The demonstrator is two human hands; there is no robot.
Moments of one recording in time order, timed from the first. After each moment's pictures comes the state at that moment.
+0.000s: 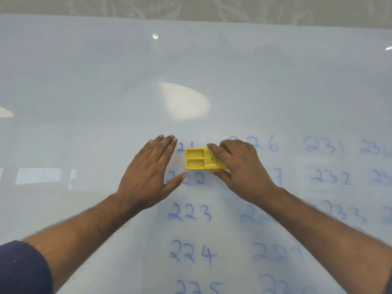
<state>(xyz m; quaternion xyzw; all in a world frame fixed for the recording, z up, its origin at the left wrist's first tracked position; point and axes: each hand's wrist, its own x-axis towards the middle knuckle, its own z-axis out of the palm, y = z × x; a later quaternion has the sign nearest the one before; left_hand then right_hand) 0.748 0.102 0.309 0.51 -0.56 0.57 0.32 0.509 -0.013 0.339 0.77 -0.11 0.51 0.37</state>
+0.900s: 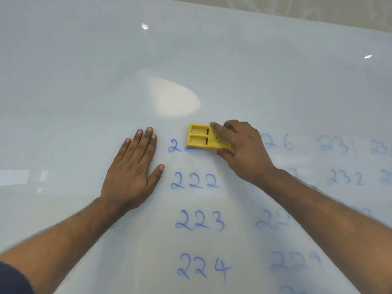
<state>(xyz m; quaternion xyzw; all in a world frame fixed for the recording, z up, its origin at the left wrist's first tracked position) 0.834 0.057 0.306 0.53 -0.52 0.58 0.34 0.554 -0.033 0.376 0.75 -0.14 0.55 0.34</state>
